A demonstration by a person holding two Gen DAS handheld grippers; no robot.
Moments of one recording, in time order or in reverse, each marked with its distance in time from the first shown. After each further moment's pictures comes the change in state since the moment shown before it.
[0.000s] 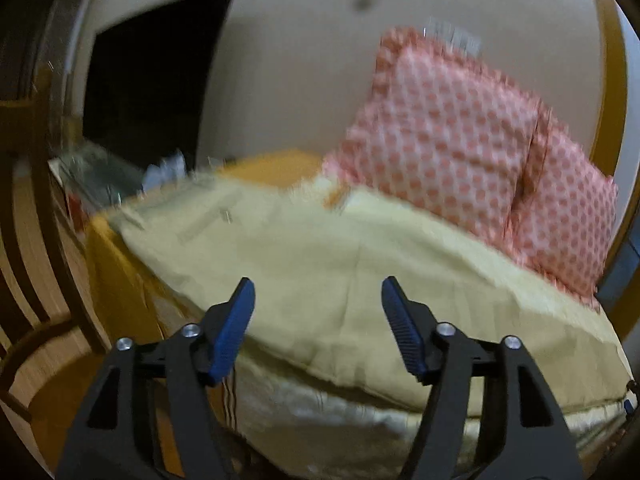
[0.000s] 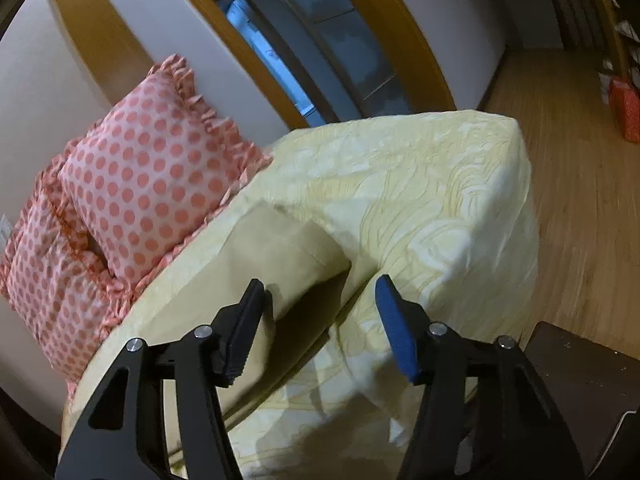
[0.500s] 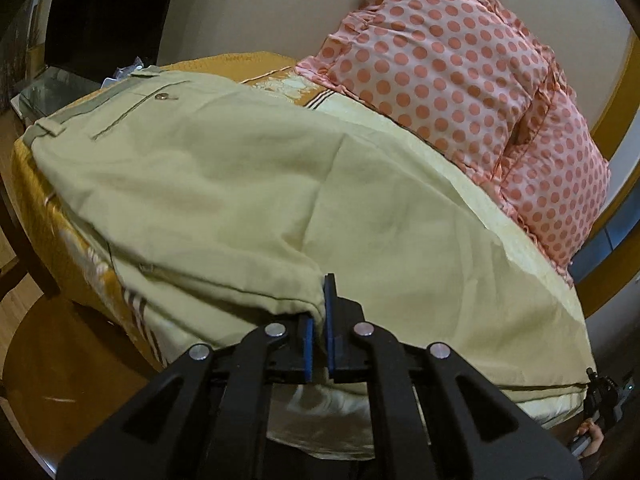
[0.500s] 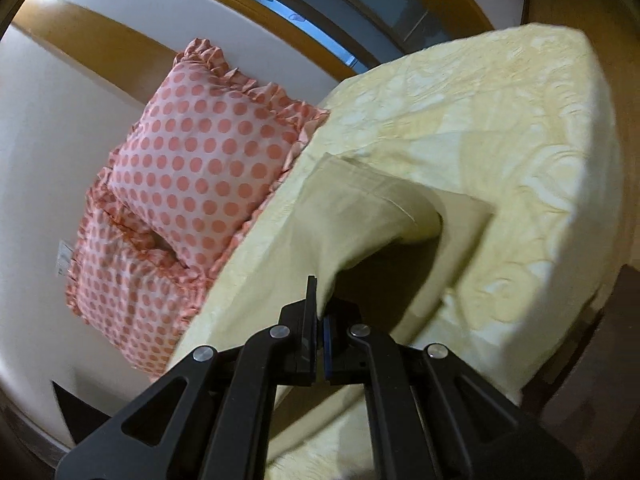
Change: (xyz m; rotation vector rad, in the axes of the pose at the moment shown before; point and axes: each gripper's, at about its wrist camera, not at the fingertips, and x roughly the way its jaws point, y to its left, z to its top) left arm 0.075 -0.008 -0.028 -0.070 0.377 -0.131; right arm 0.026 0.001 0.003 0.143 0.153 0.205
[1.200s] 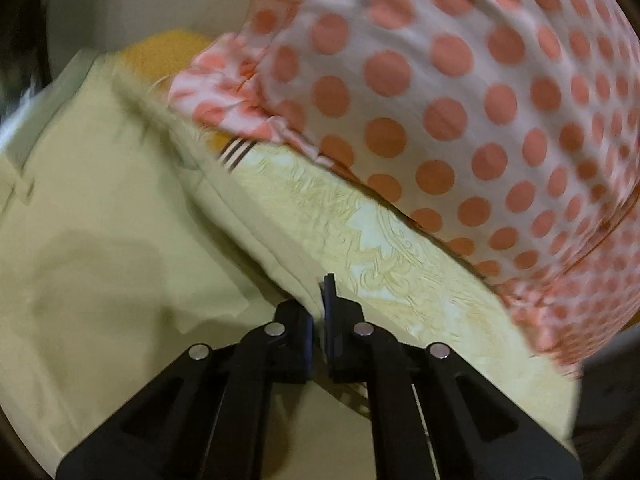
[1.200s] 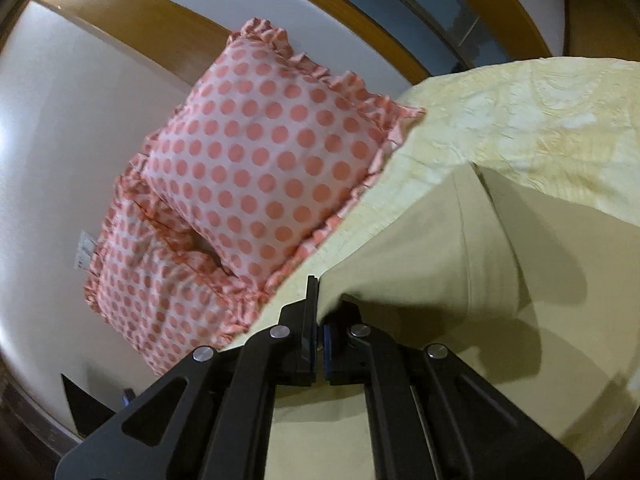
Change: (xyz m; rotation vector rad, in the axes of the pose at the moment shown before) left arm 0.244 -0.080 0.229 -0.094 0.214 -0.016; right arm 0.063 0.100 0.016 -0.037 -0.020 0.183
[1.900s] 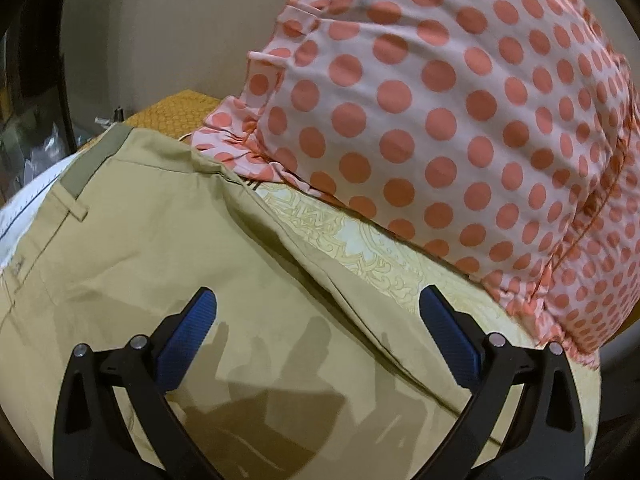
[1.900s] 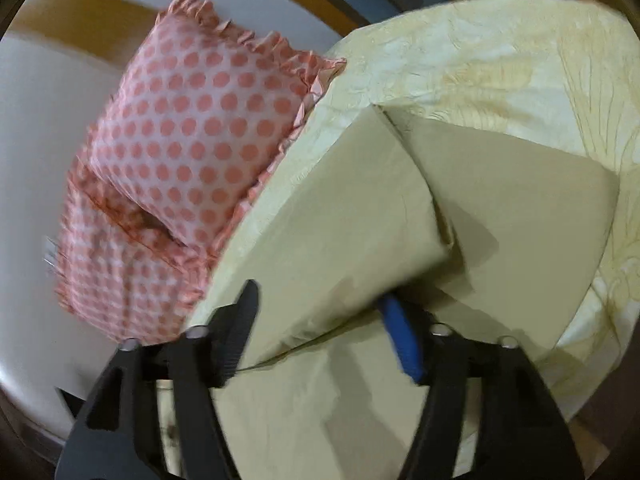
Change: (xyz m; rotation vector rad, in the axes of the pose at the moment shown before) left arm -0.040 -0.029 -0.028 0.138 -0.165 0.093; right arm -0.008 -0.030 -0.023 0.092 0.197 -0.225
